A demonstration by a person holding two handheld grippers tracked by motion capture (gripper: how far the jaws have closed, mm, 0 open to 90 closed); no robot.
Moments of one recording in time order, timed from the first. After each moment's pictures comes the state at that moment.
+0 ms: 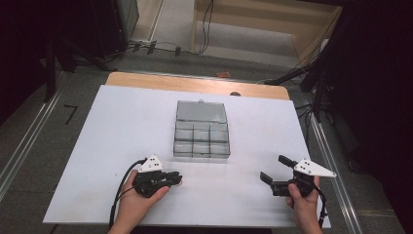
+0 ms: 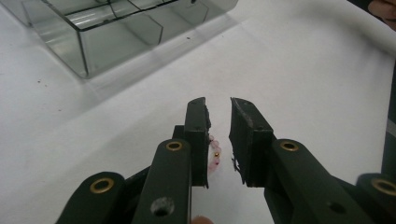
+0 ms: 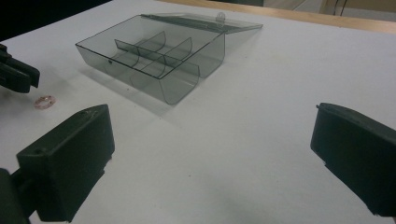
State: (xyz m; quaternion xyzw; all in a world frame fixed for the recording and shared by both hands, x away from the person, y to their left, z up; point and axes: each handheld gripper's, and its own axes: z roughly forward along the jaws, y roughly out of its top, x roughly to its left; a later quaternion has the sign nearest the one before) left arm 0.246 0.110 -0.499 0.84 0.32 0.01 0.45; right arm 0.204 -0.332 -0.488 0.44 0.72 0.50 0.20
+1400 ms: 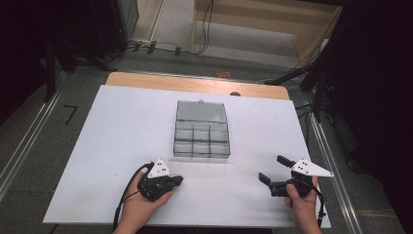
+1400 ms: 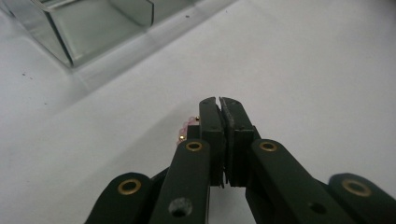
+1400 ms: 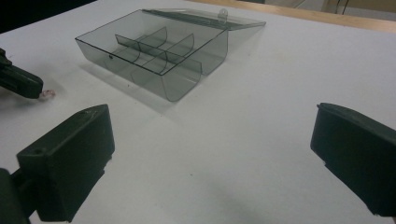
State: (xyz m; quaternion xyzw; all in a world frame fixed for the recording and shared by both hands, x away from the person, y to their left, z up) left arm 0.241 0.100 -0.505 0.85 0.31 0.05 0.42; right arm 0.204 -0.327 -0.489 0.43 0.73 0.49 0.20
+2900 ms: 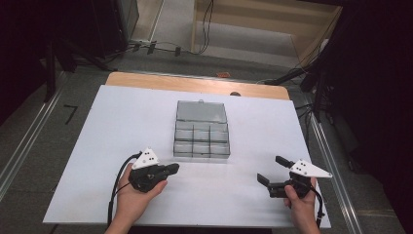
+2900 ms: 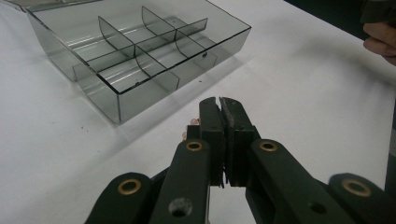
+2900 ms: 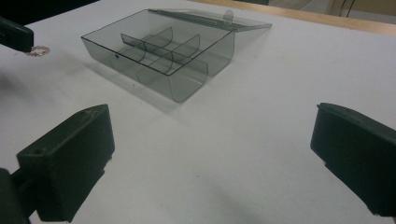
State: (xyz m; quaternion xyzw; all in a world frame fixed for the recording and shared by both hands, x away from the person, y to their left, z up) left arm 0.251 0.116 -0.474 0.81 0.32 0.06 0.48; right arm 0.203 -0.323 -0.489 0.42 0.73 0.50 0.20
